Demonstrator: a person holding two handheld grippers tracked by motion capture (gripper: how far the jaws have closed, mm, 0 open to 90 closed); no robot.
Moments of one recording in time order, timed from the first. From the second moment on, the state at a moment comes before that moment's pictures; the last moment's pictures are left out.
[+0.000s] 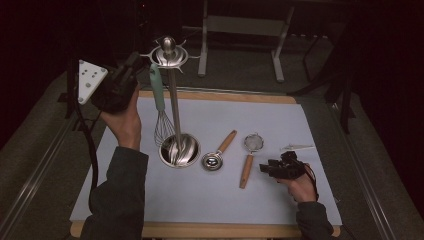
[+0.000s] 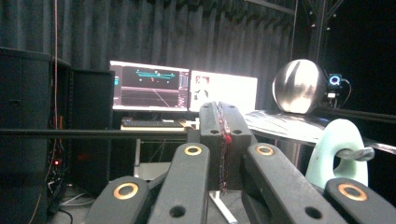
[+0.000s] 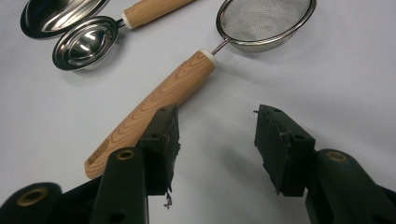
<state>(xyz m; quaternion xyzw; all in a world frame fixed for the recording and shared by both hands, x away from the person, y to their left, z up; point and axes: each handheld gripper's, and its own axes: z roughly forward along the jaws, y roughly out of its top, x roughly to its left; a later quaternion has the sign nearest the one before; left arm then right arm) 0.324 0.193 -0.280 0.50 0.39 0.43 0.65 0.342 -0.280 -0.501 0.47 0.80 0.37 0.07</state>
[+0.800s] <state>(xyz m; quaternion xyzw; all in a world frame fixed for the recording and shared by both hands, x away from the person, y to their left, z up) 0.336 0.196 -0.275 0.50 0.40 0.43 0.63 0.342 -0.279 -0.503 0.47 0.80 0.37 0.07</state>
